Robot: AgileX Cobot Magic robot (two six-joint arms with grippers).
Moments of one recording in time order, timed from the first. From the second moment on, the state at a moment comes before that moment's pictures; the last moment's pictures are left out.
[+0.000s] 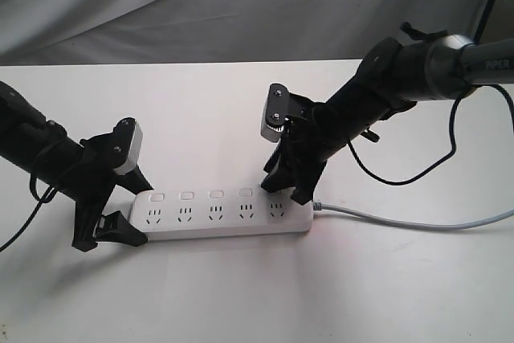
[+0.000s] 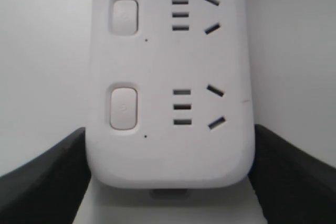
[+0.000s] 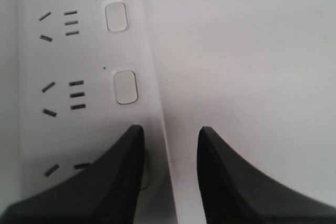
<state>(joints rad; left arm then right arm) -0.23 2.02 -1.04 -0.83 0.81 2.05 0.22 2.19 -1.42 0.77 0.79 -1.61</state>
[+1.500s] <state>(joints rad) -0.23 2.02 -1.04 -0.83 0.81 2.05 0.22 1.88 -1.37 0.70 0.89 -1.57</state>
